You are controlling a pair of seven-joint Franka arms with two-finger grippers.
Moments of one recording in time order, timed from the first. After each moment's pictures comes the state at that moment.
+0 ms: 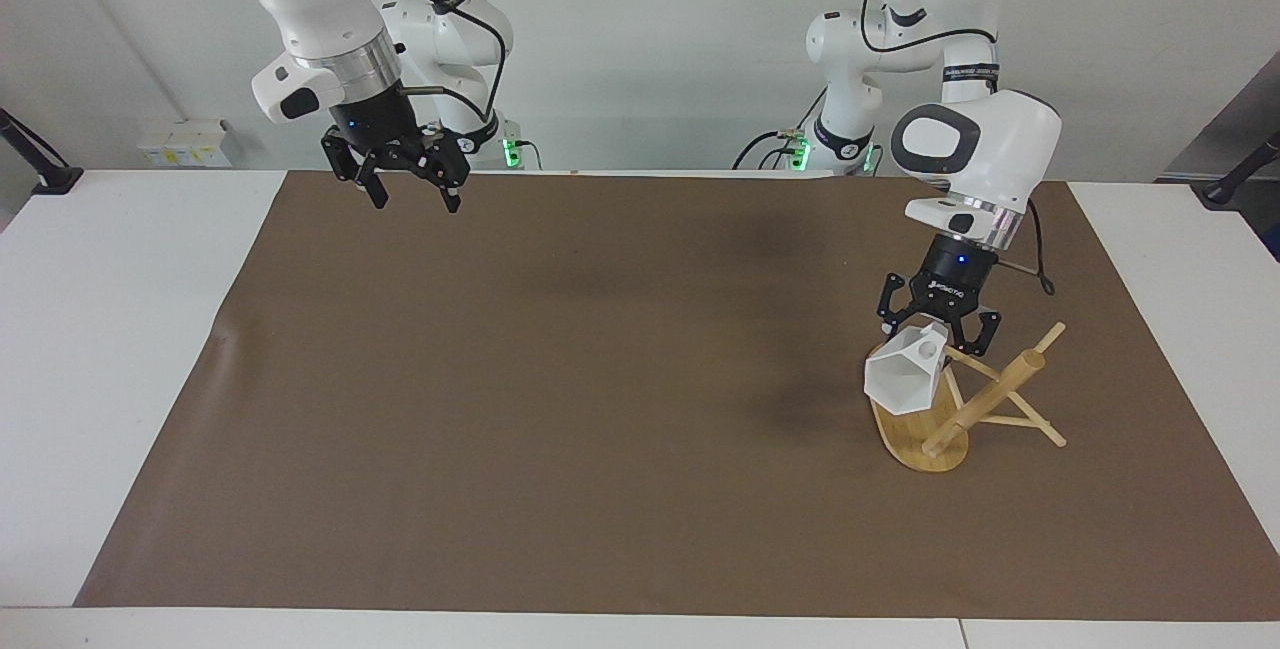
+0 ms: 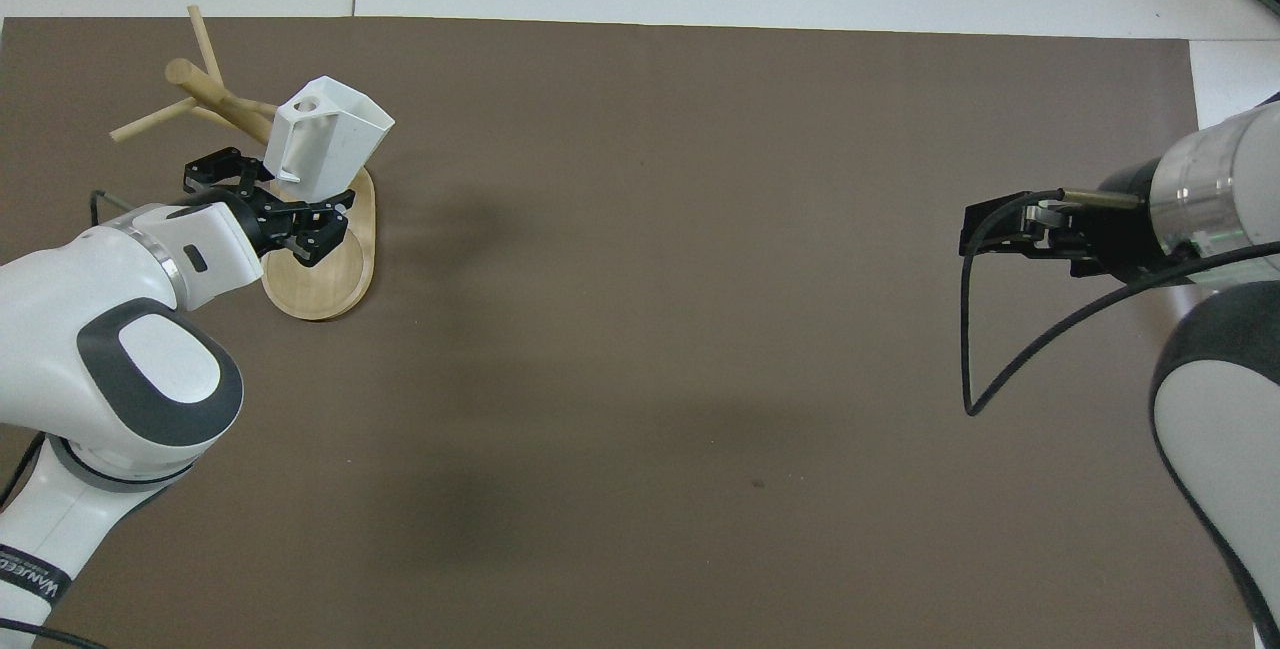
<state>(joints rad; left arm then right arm) -0.11 0.02 -0.10 -2.21 -0.87 2.86 1.20 -0.12 -0.04 0.25 -1.64 0.09 1.68 0.30</state>
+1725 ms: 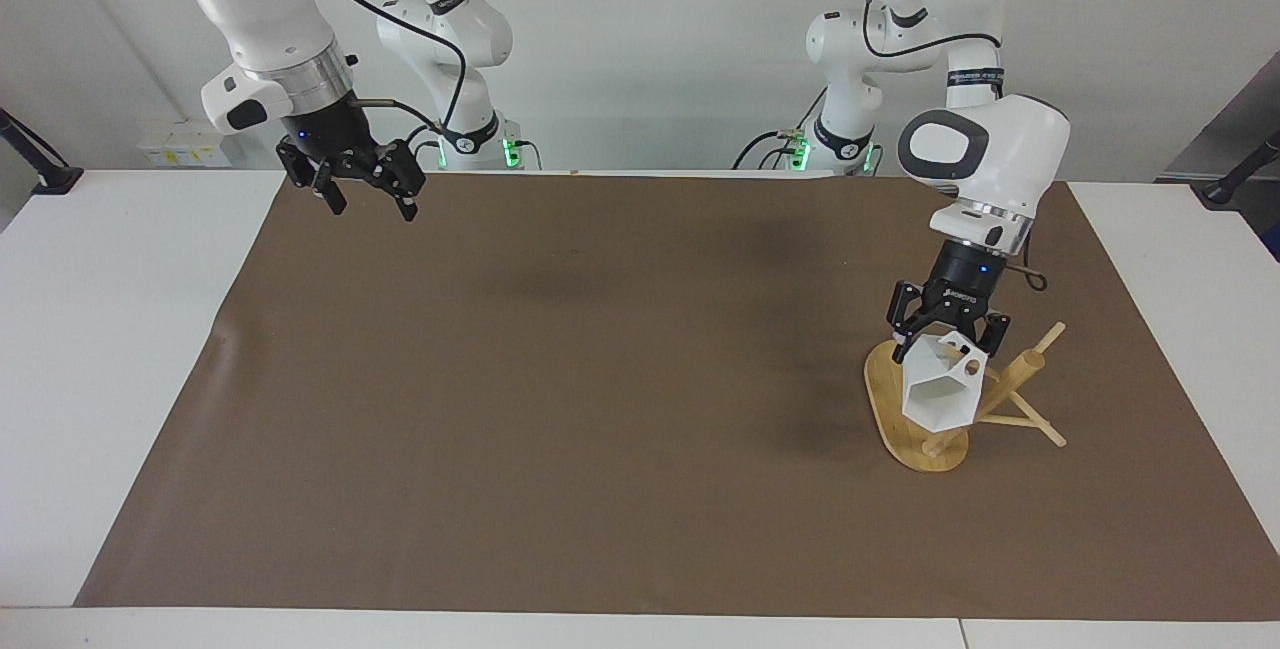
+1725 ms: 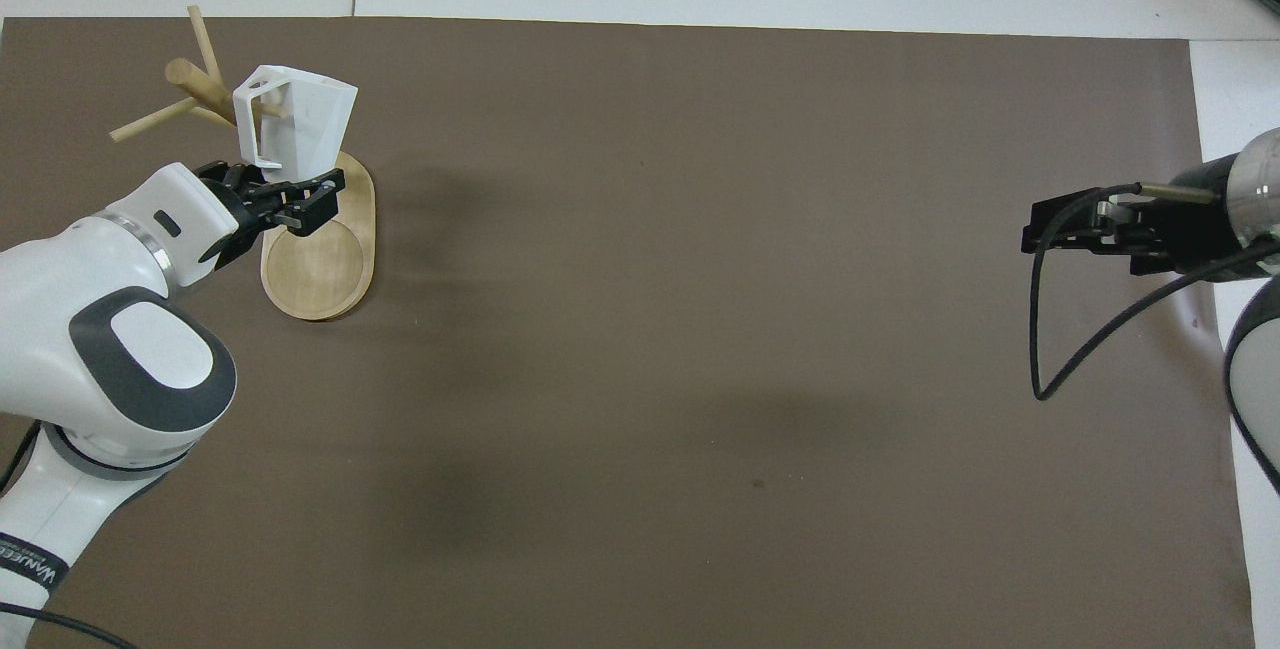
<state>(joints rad) -0.11 0.05 -0.09 -2.19 -0.88 2.87 0.82 -0.19 -0.04 0.23 -1.66 0.07 1.68 0.23</state>
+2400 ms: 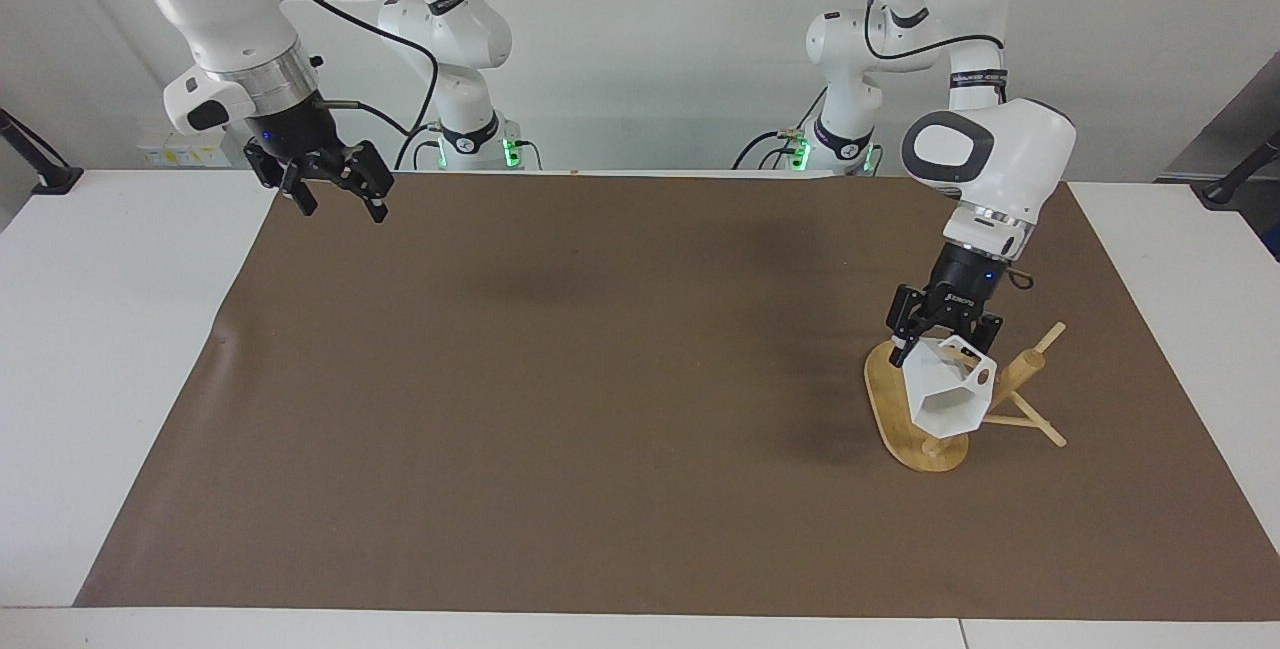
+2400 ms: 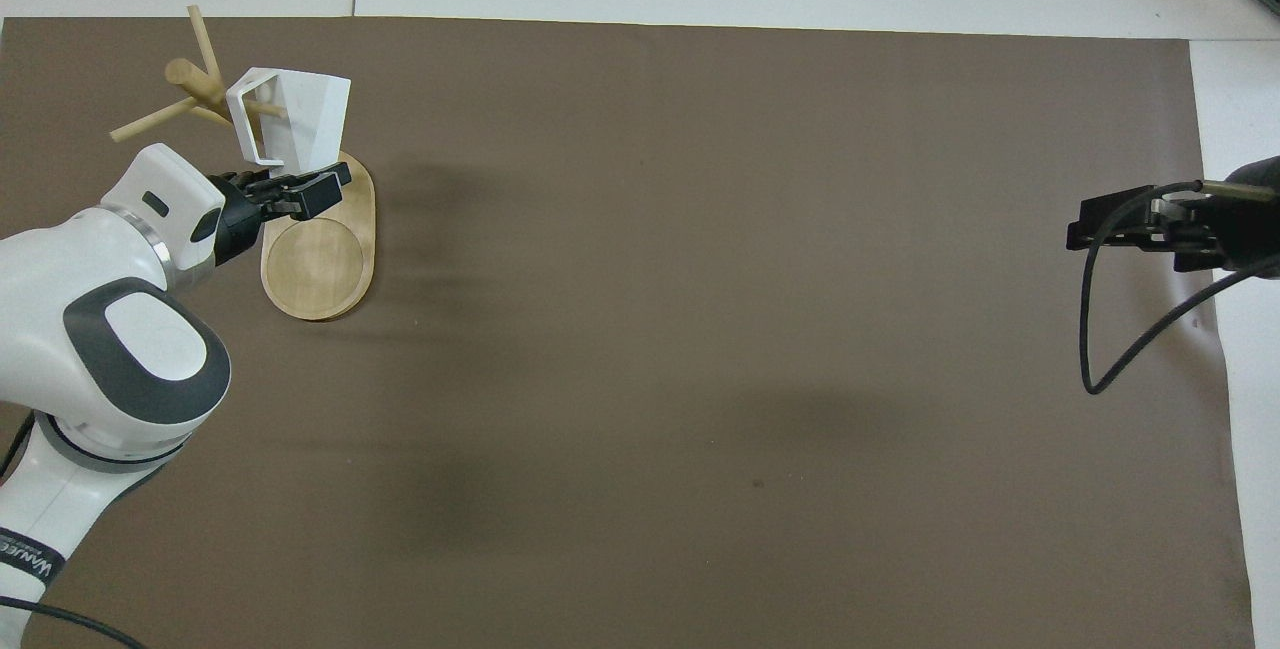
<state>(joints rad) -0.11 0.06 -0.08 -2.17 -0.88 2.81 0.61 -0.26 -0.04 0.23 -1.66 0.07 1.68 0.15</state>
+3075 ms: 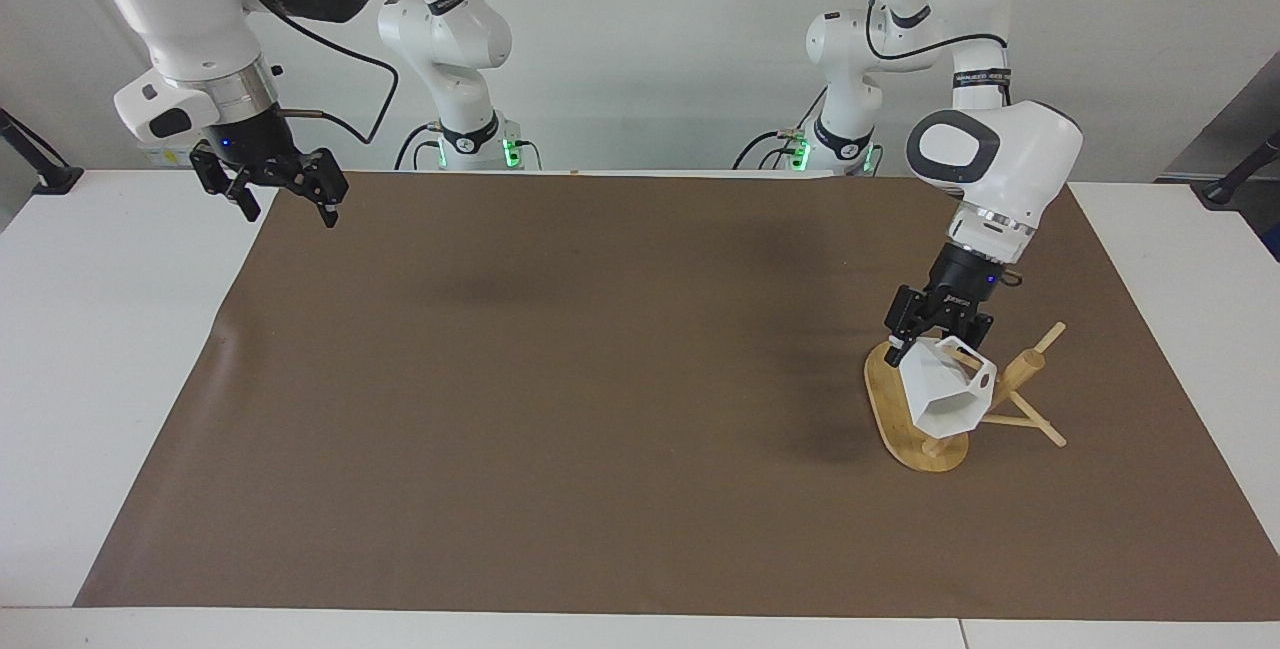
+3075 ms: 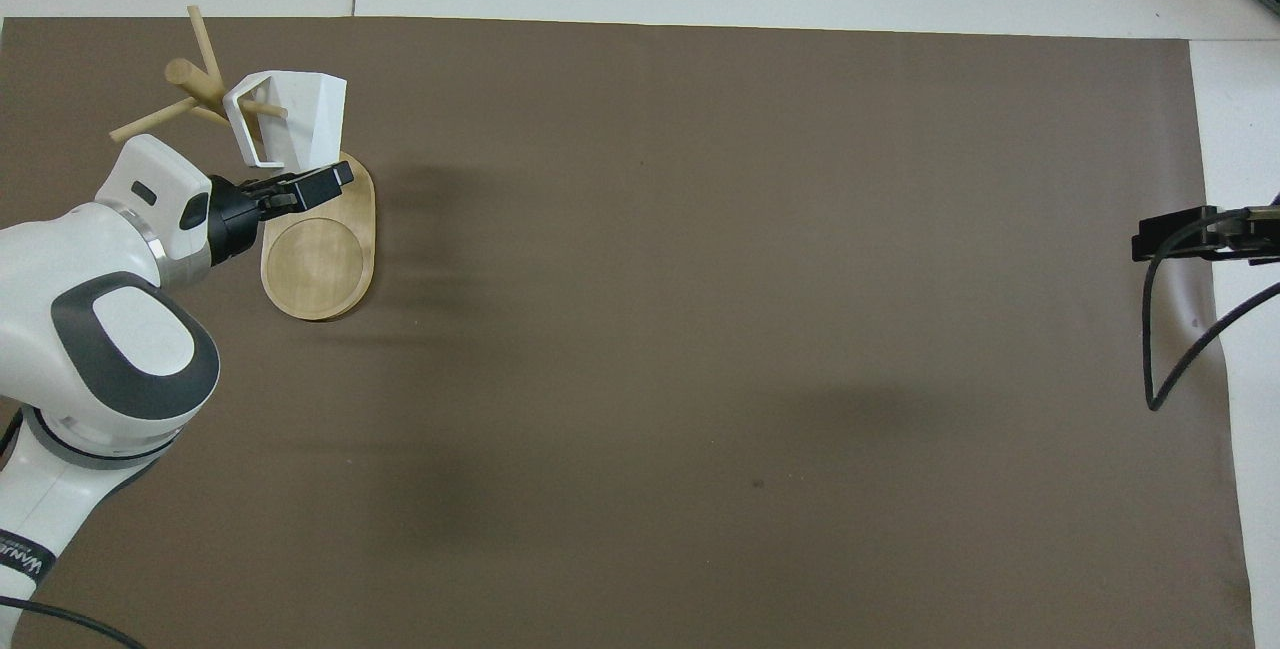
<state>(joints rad) -0.09 0.06 -0.08 -2.16 -0.88 2.75 0.50 -0.25 -0.04 0.17 -1.68 -0.05 1.71 -0.02</state>
